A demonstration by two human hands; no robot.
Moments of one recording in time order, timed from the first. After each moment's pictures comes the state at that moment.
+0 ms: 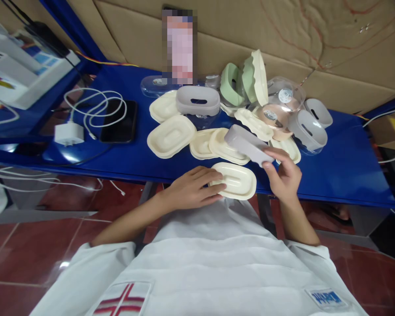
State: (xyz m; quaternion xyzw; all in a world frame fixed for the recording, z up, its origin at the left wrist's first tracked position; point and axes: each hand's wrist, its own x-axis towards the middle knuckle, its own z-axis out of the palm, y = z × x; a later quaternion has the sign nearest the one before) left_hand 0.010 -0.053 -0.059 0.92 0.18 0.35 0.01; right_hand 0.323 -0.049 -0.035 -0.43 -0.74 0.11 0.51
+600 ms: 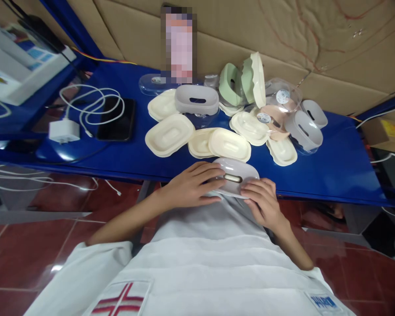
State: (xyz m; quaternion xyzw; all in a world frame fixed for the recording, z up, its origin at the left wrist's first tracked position) left_hand 0.011 -0.051 -0.050 0.92 0.18 0.34 0.02; right_hand 0.312 -0.124 -0.050 -0.36 -0.86 0.05 0.35
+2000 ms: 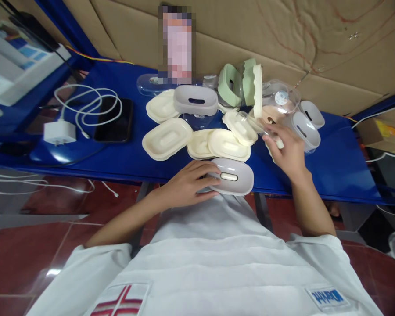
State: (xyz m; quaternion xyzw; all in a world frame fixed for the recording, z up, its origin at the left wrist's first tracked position) left_hand 0.004 -0.046 -0.048 0.90 0.20 0.36 0.13; right_hand 0.347 0.011 0.004 -0.49 -0.81 -0.02 0.33
